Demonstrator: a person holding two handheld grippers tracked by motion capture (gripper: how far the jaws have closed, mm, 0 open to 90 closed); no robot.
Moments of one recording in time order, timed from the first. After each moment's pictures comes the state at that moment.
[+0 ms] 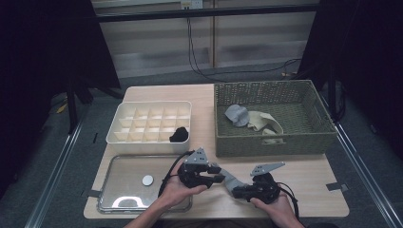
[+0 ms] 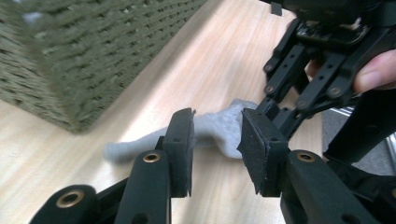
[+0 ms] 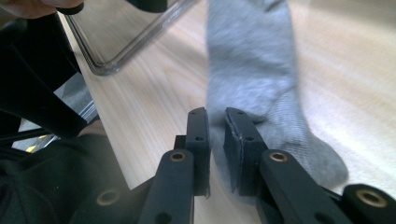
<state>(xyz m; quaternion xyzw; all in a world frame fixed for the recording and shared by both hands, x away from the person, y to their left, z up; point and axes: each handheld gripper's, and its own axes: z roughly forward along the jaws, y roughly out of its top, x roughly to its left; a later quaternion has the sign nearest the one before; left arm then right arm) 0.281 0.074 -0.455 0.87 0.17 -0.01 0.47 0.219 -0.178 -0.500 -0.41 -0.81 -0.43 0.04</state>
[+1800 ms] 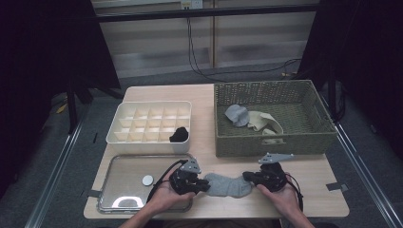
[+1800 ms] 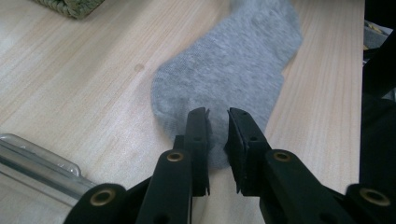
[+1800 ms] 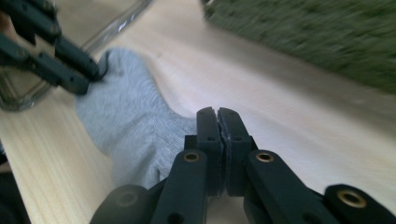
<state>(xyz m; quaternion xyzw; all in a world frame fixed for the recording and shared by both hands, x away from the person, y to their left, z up) 0.281 0.100 -0.492 0.91 0.17 -0.04 0.37 0.240 -0.201 -0.491 -0.46 -0.79 -0.41 -0.07</state>
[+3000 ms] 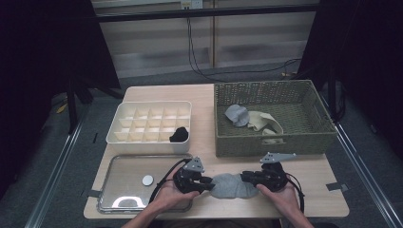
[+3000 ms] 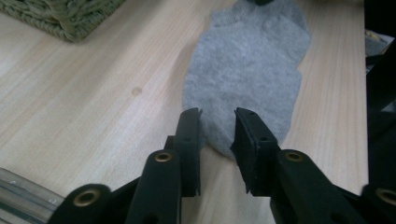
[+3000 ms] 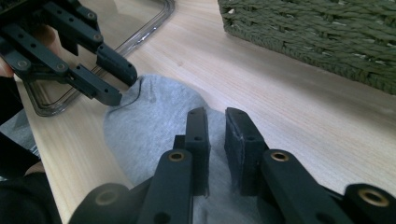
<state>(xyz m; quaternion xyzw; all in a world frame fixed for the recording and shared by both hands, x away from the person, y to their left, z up) 0.284 0.089 -0.494 0.90 0.17 -0.04 0.40 0.240 -0.201 -0.489 -0.44 -0.78 -0.44 -0.04</state>
